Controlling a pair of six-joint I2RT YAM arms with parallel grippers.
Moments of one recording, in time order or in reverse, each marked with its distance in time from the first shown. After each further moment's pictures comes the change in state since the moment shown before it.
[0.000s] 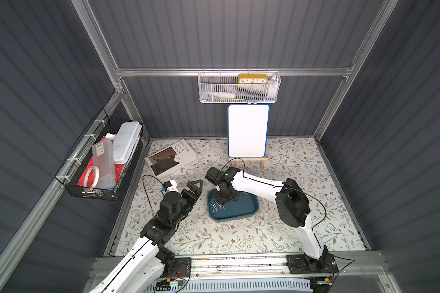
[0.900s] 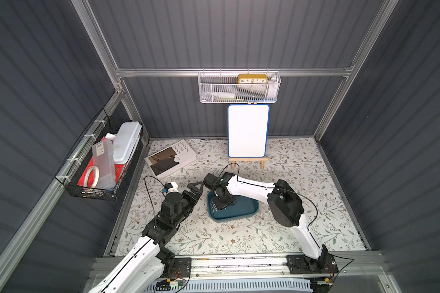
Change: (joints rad) left arm 0.000 0.017 -0.021 0.008 0.005 -0.018; right arm 0.027 0.052 -0.023 0.000 0.056 0.013
